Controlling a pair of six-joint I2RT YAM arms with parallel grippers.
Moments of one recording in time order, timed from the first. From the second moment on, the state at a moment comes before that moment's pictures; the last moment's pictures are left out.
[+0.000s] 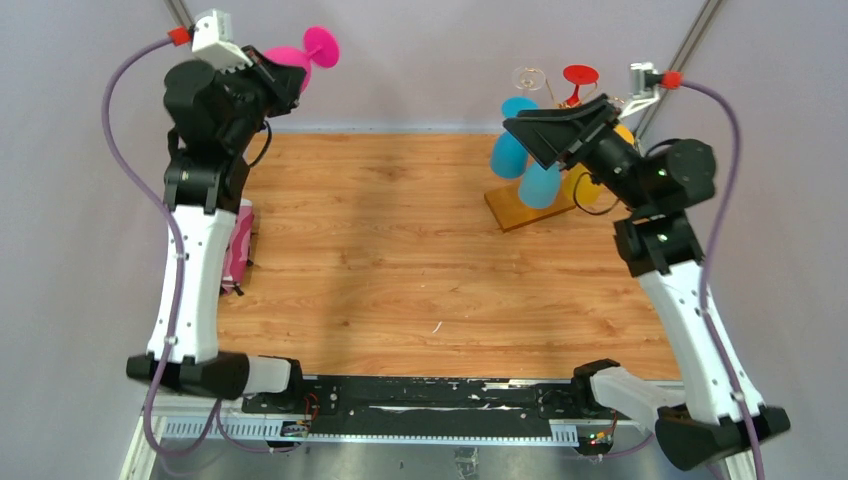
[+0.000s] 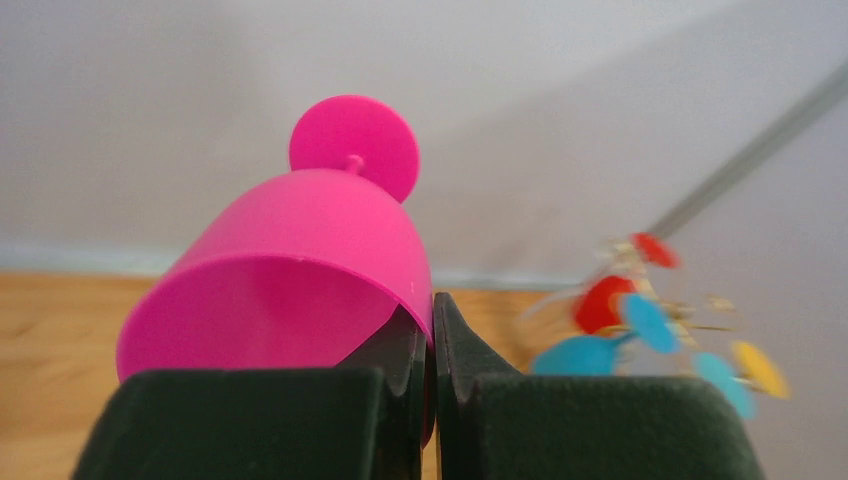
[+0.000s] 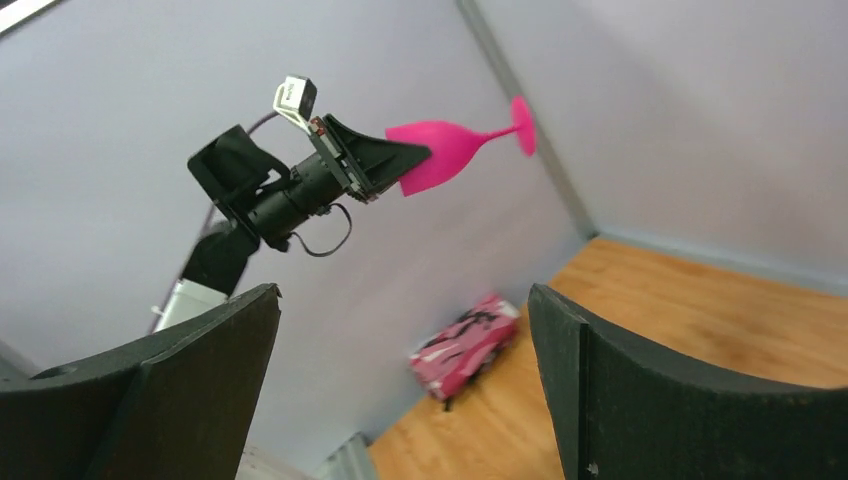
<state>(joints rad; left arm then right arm) -0.10 1.29 1.71 -0.28 0.21 -0.49 0.28 1.07 1.32 0.23 -0.60 0.92</state>
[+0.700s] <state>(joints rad) -0.11 2.17 2.27 -1.12 -0.04 -0.14 0.28 1.08 1.46 -0.47 -0.27 0.45</state>
